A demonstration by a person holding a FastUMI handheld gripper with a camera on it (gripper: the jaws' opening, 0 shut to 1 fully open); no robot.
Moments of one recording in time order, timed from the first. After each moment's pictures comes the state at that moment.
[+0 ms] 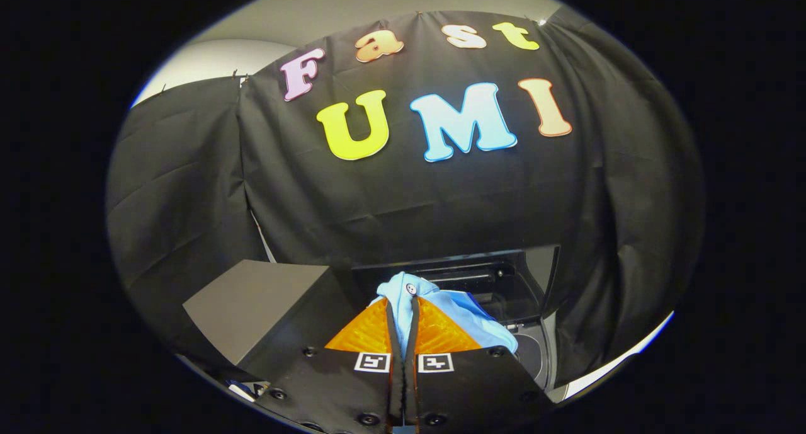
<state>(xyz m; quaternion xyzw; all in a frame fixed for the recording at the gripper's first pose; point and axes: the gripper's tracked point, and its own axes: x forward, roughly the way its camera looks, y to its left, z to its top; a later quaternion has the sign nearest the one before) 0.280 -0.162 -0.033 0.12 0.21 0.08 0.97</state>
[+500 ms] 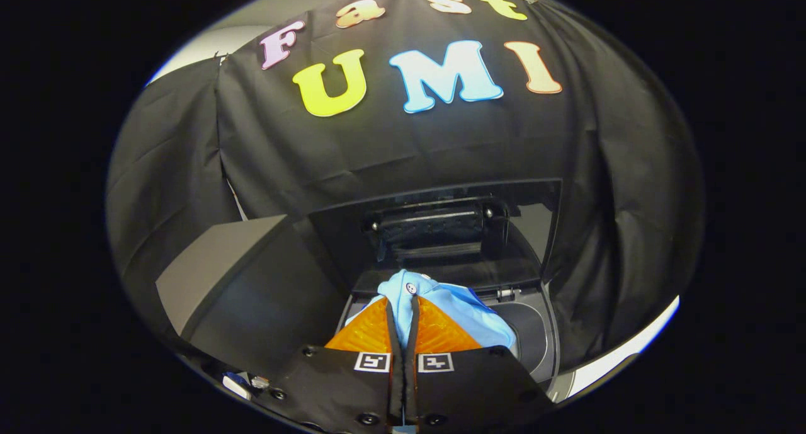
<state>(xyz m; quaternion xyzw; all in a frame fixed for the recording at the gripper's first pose) 0.290 -0.176 -0.139 0.12 0.29 0.06 0.95</state>
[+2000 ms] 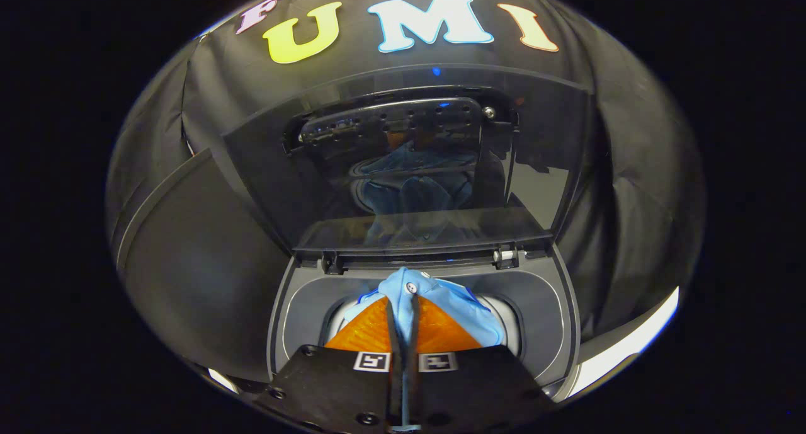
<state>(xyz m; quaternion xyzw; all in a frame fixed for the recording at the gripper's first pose) 0.317 -0.189 -0.261 0.08 0.40 0.02 0.91</state>
